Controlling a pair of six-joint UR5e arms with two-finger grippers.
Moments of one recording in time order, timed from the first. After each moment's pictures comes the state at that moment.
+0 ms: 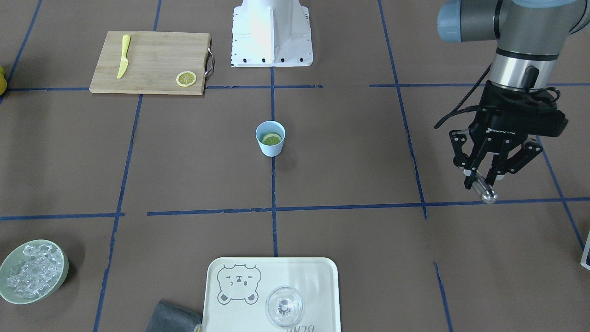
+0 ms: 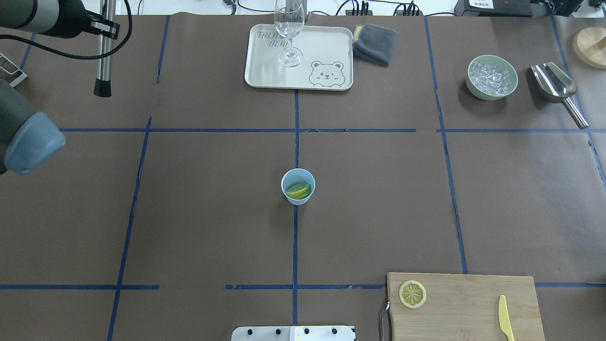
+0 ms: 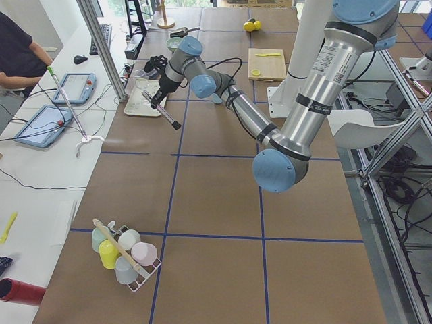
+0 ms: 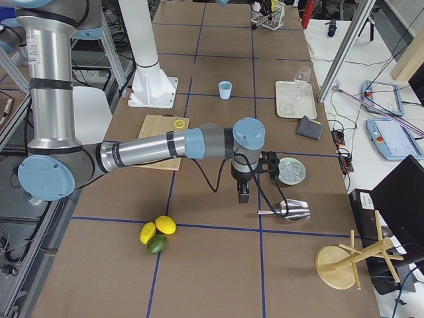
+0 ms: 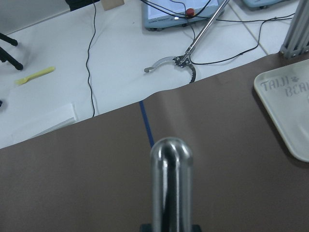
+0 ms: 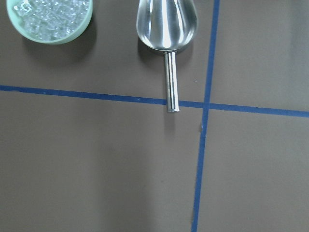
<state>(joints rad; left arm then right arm) -1.00 -2.02 -1.89 -1.84 -1.75 -0.58 1.57 -1.58 1.79 -1.73 2.38 -0.02</state>
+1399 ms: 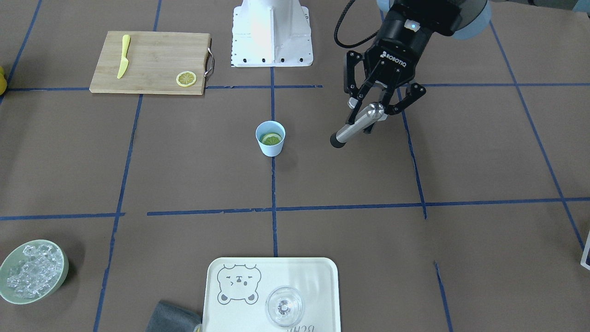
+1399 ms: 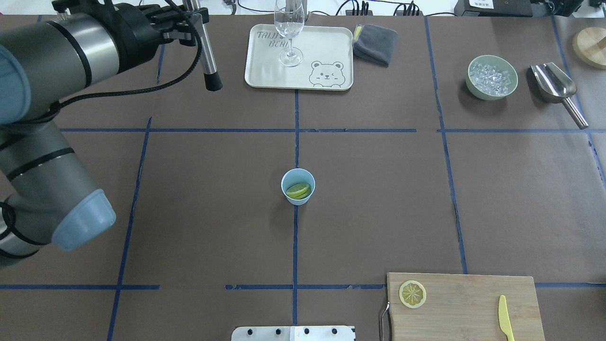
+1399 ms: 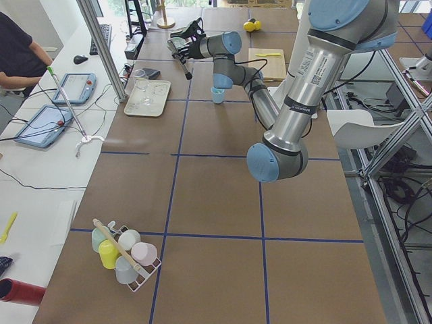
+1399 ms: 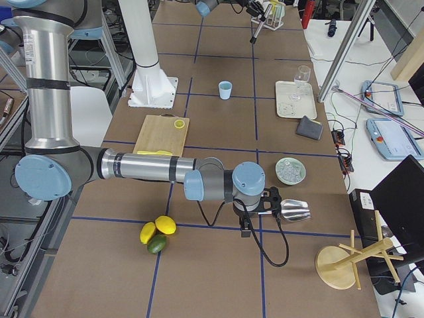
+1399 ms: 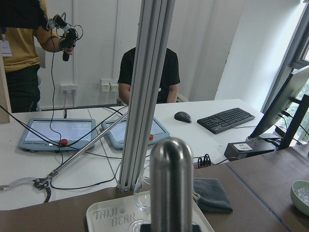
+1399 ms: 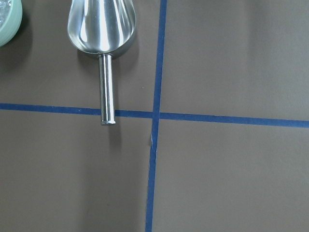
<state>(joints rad) -0.67 -2.03 -1.98 -2.34 -1.31 -0.86 1.60 -1.58 1.55 -1.46 2.39 0.00</state>
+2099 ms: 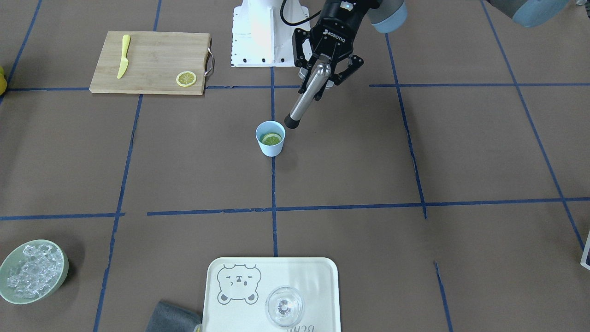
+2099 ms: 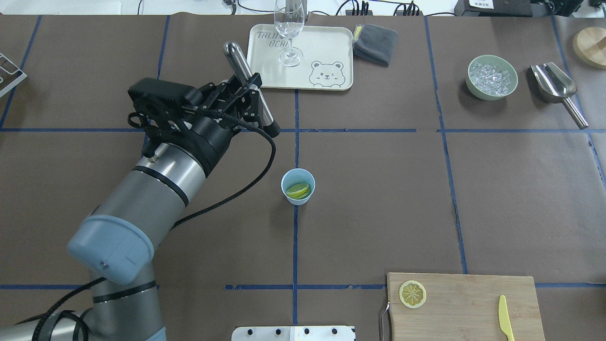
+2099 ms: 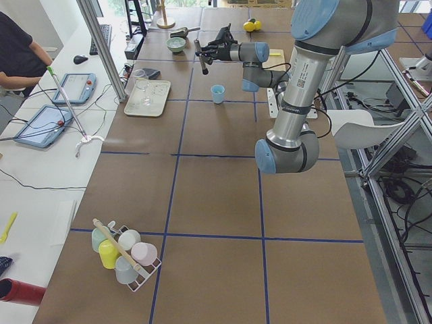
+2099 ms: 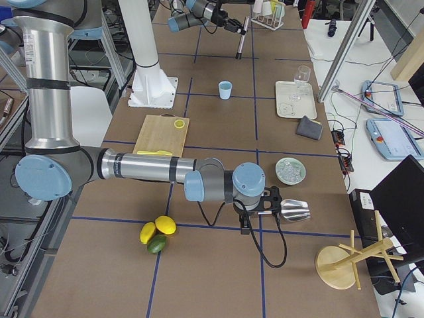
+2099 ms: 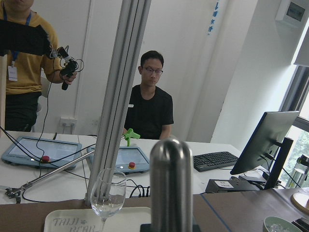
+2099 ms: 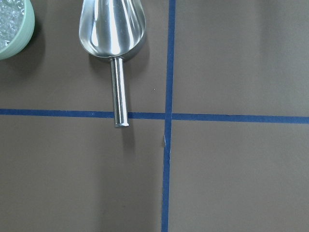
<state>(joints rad) -0.30 -2.07 -1.94 -2.43 -0.73 -0.84 1.60 -1.58 1.55 -1.46 2.43 0.03</state>
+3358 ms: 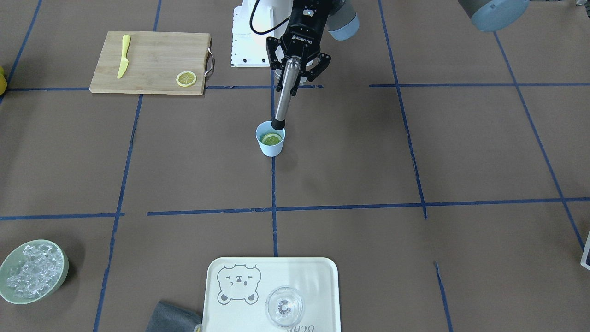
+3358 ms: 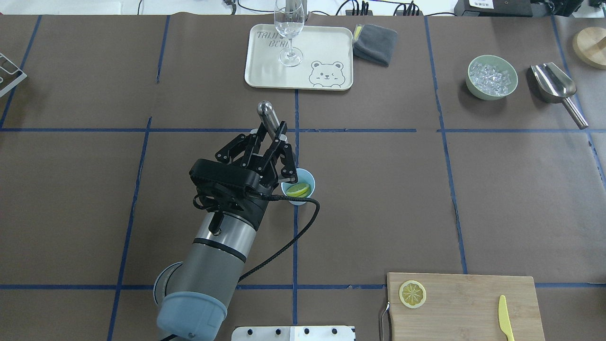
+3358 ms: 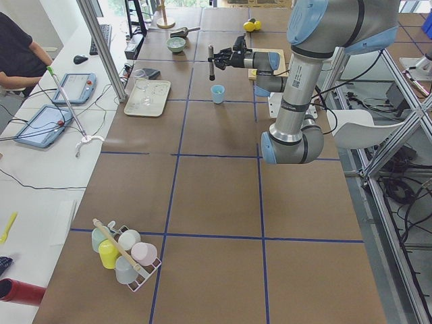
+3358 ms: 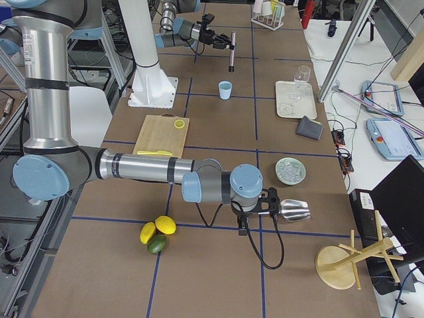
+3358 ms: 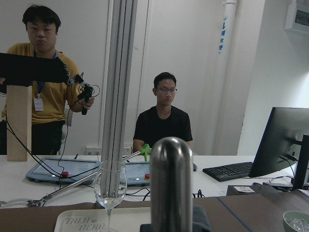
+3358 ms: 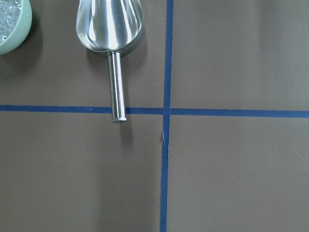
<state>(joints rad) -0.14 -2.16 -1.73 -2.65 -0.46 -0.65 1.60 -1.59 1.55 -1.45 2.43 0.03</state>
